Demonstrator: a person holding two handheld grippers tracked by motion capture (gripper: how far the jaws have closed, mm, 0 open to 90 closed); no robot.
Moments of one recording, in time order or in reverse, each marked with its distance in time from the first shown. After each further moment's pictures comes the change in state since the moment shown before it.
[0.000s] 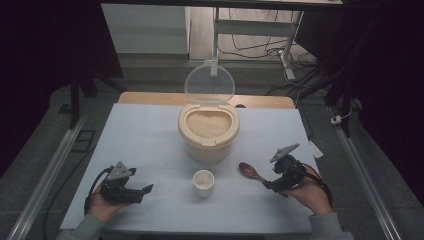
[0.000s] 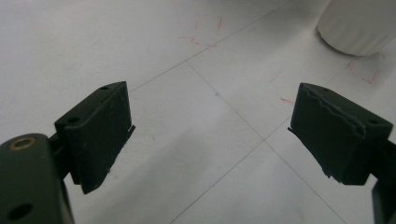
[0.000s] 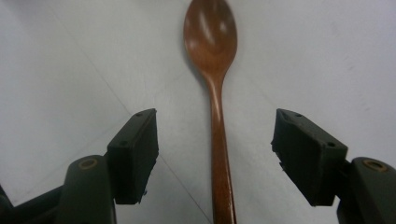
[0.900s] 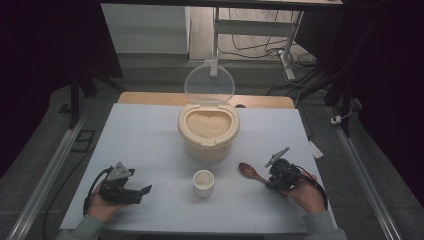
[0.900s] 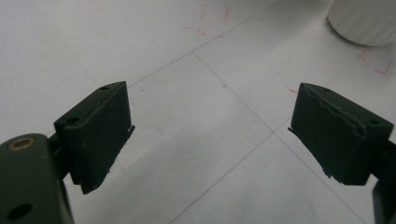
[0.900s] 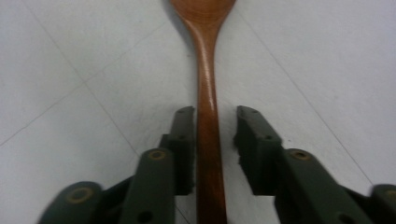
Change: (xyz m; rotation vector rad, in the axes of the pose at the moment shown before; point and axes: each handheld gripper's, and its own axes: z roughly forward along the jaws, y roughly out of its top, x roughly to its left) left arm 0.004 -0.003 0.001 0.013 0.012 0.004; right arm -0.009 -0.006 0.034 0.131 0.010 -0.032
